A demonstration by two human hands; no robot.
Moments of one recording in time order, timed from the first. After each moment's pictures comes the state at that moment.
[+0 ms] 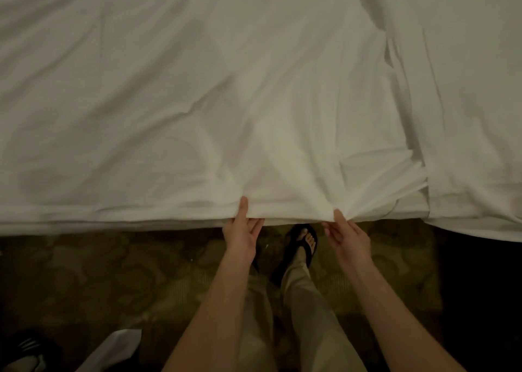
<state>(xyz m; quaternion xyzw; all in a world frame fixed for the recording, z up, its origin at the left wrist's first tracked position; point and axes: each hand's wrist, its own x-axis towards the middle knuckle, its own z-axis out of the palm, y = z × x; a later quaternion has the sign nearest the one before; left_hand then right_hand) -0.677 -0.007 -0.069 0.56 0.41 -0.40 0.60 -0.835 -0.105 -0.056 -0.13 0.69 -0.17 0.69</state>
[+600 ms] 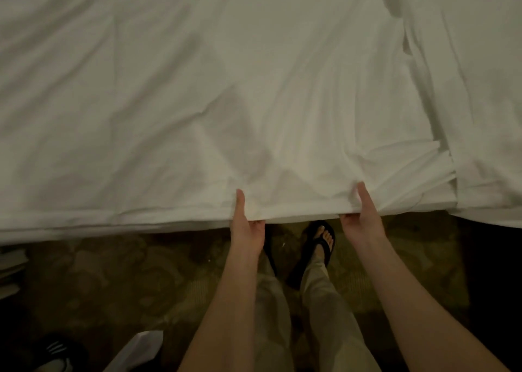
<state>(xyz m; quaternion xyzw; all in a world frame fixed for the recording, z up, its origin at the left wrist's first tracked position) -0.646 0.008 -0.067 0.48 0.41 -0.38 0.67 -0.786 -0.116 -0.059 0.03 0.66 -0.30 0.69</state>
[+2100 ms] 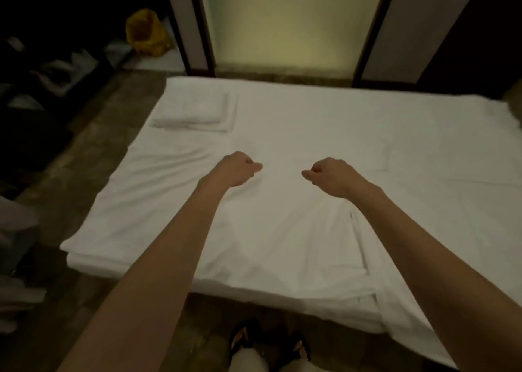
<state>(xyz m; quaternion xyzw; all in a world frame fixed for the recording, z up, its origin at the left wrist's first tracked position) -0.520 -0.062 0.358 0.88 -0.27 -0.32 0.24 -0.678 -0.212 0.369 -0.89 0.34 0.10 0.29</state>
